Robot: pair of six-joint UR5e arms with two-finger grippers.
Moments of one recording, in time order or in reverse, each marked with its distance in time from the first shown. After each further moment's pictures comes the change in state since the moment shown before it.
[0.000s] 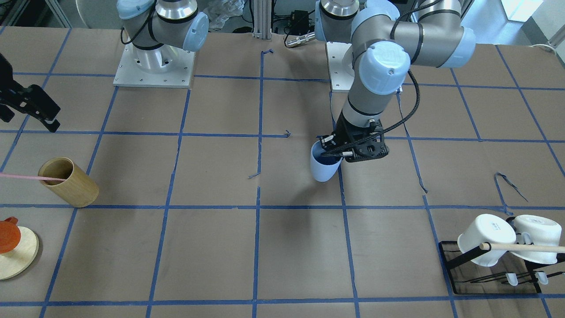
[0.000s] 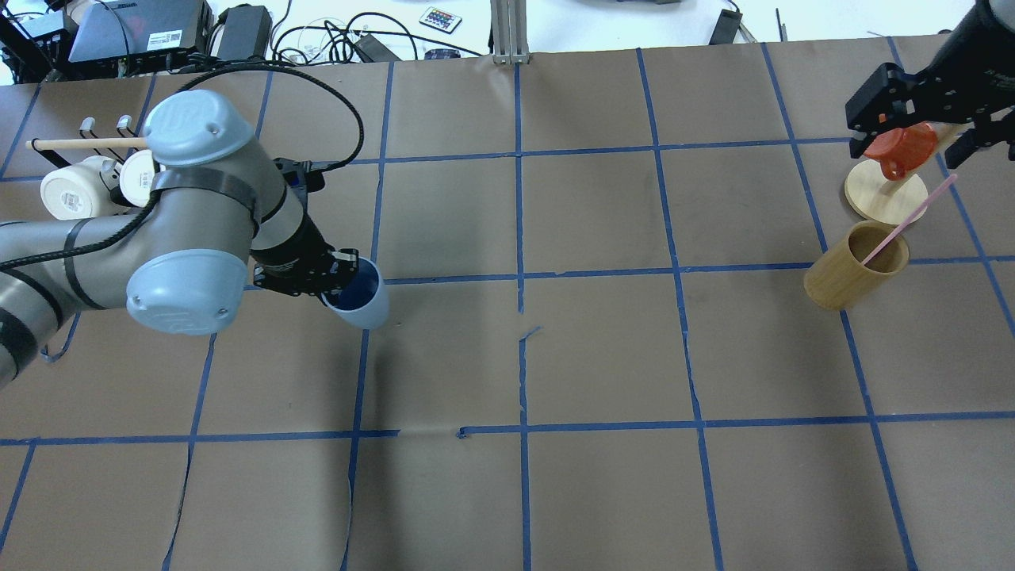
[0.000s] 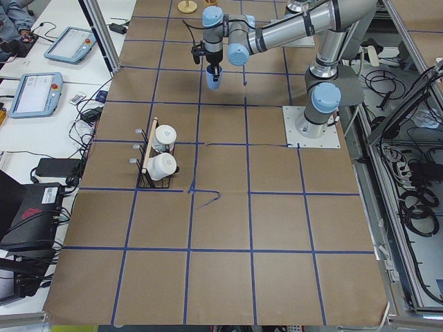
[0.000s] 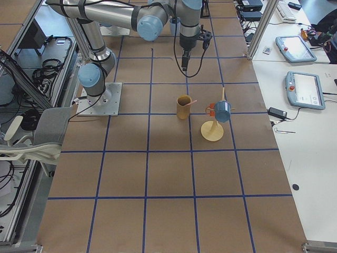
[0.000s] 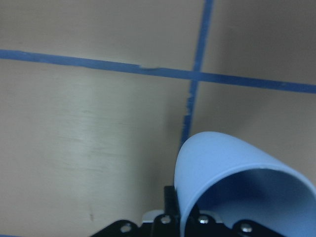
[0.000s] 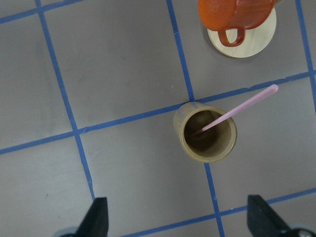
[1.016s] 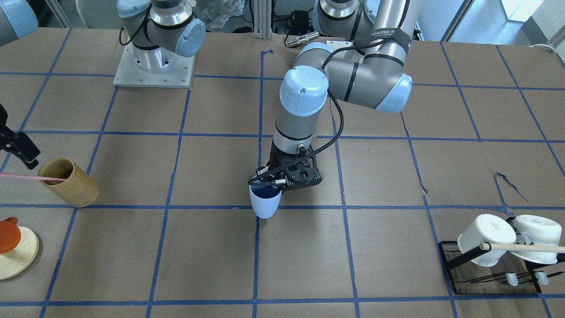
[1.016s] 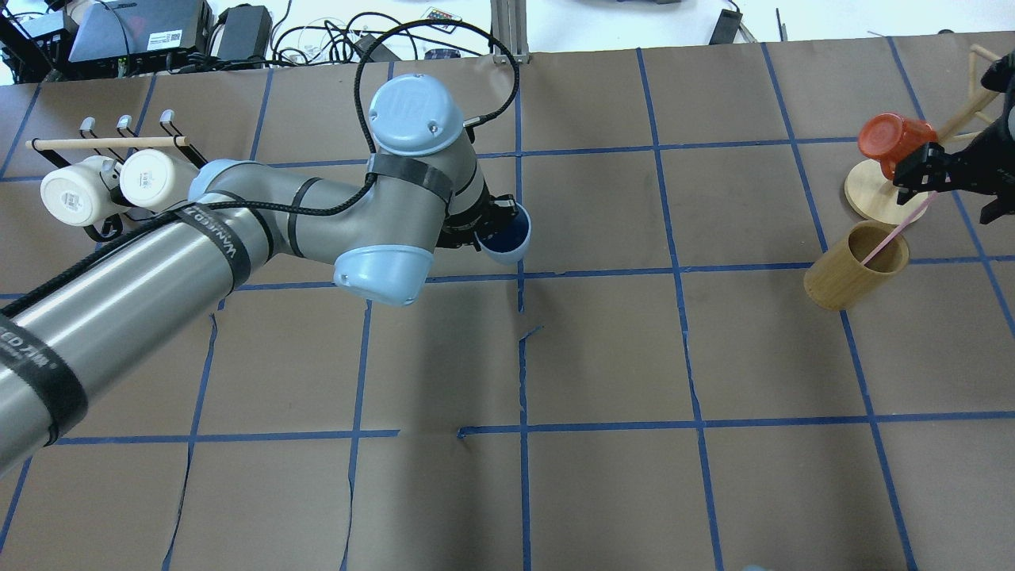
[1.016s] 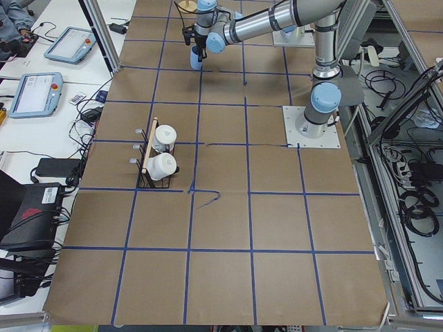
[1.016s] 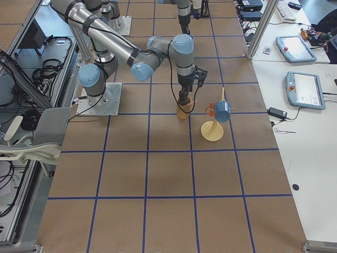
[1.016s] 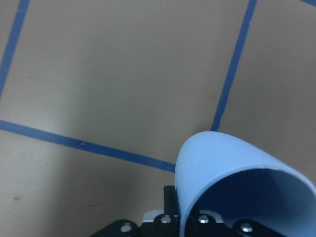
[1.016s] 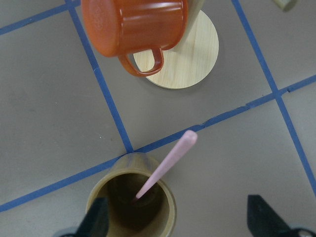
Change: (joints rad) left arm -0.210 -0.277 0.192 0.276 -0.012 -0.297; right arm -0.165 0.035 0.333 -0.538 -0.014 -0.035
